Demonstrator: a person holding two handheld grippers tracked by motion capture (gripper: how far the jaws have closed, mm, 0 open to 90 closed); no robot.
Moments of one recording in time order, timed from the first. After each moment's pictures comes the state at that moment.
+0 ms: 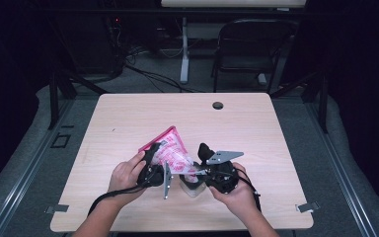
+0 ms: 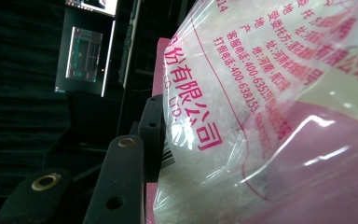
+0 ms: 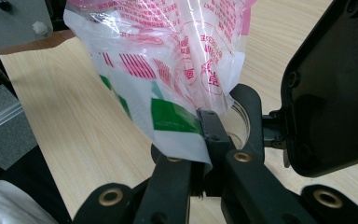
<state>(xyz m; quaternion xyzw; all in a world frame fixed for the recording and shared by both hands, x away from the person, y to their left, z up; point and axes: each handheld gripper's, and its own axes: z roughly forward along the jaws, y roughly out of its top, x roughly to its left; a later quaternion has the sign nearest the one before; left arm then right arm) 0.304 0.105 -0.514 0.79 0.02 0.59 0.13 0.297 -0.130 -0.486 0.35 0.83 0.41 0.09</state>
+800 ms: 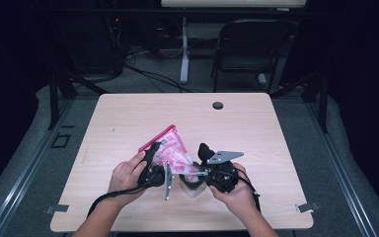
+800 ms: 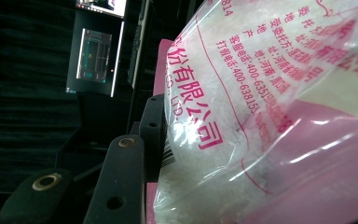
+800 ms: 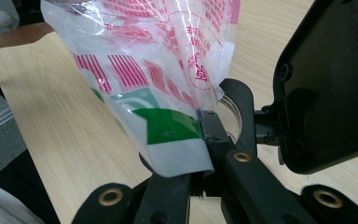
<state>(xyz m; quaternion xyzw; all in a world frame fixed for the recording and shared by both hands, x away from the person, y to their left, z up) 0.301 0.102 -0.511 0.78 0.02 0.61 0.13 0.300 -0.132 -0.493 0.37 0.83 0.41 0.09</state>
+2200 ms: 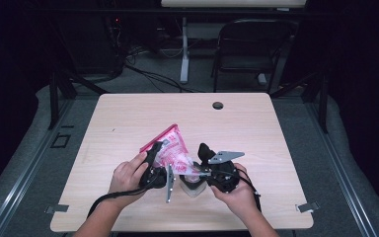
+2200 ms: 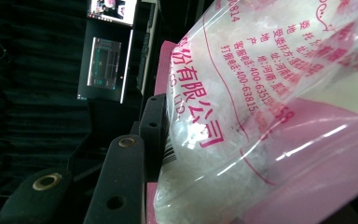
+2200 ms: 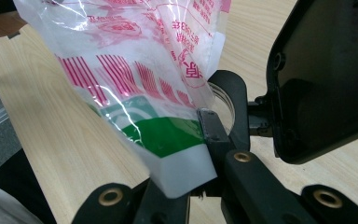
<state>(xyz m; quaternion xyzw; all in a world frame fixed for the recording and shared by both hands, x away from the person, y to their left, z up) 0.295 0.097 -0.506 0.77 0.00 0.62 0.13 0.302 -0.135 -0.496 0.37 0.83 0.40 0.09</state>
